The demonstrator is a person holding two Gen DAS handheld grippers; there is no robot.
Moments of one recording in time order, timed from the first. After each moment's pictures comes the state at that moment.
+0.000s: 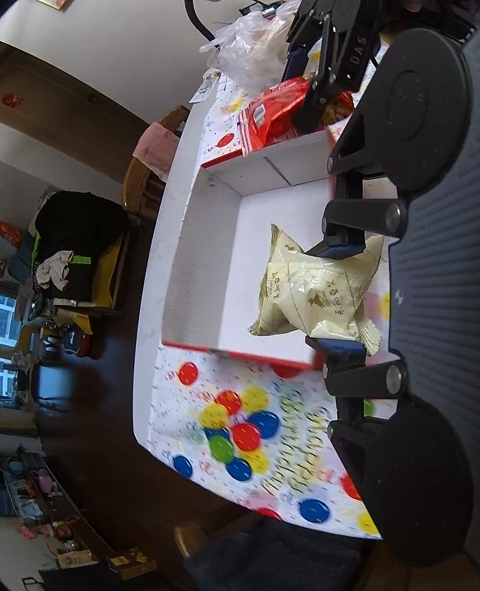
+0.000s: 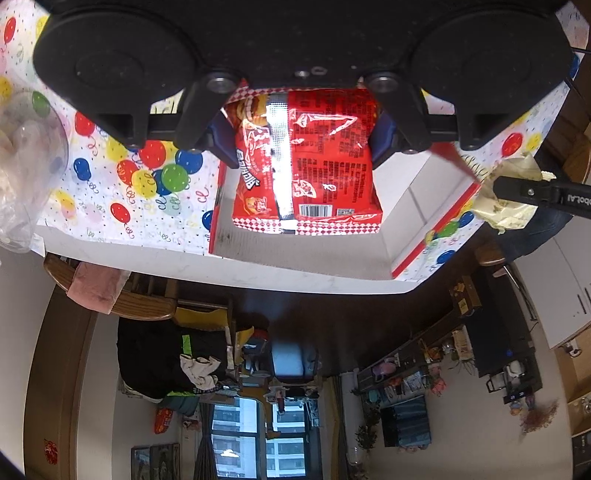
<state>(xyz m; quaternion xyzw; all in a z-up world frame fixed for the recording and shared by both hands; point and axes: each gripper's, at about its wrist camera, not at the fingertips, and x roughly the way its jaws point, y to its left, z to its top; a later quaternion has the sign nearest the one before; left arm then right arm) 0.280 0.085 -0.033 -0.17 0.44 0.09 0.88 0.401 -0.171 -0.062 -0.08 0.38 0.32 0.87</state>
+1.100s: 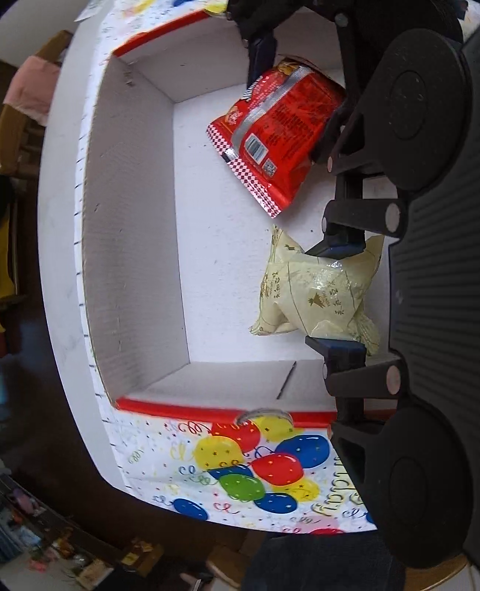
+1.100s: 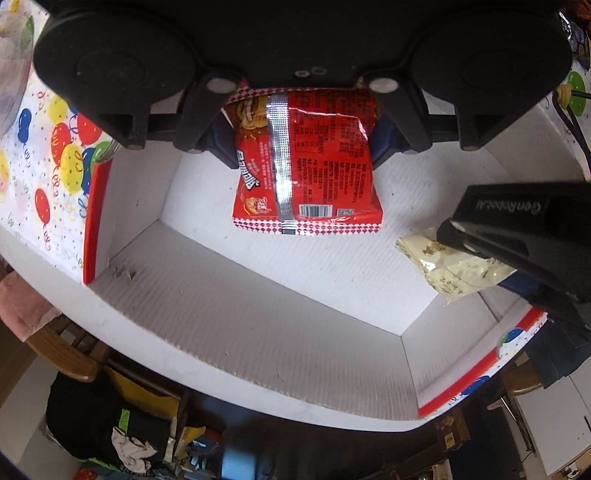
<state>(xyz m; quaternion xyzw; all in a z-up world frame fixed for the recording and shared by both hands) 0.434 0.072 -0.135 -0.03 0.61 0.12 0.78 0.477 -0.071 -0.163 -0.22 0.52 0.33 0.76</state>
